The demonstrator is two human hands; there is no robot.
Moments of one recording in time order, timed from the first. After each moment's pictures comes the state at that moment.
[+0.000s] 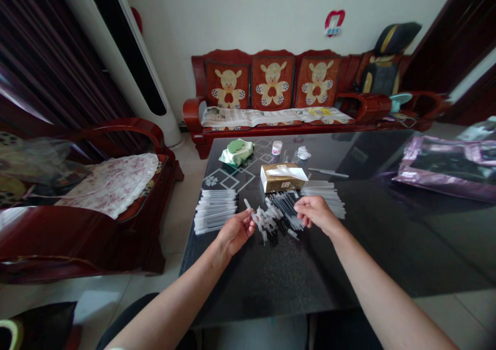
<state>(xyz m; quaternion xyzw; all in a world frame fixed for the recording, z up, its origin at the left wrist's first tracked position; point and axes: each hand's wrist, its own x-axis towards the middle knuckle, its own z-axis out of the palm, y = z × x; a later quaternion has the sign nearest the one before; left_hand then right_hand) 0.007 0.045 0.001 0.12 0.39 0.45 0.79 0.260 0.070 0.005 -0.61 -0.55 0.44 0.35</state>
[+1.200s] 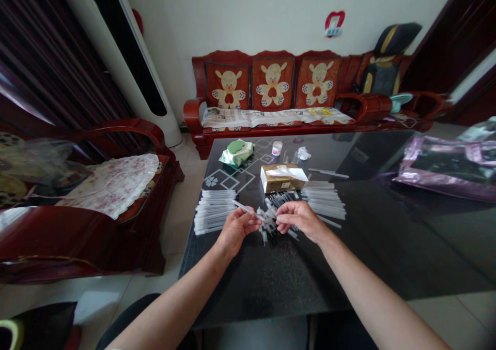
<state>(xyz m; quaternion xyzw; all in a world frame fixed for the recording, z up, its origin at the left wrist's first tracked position) 0.011 0.037 -0.004 0.28 0.40 0.50 0.71 0.220 0.051 0.015 -0.43 -0.54 0.62 0.37</state>
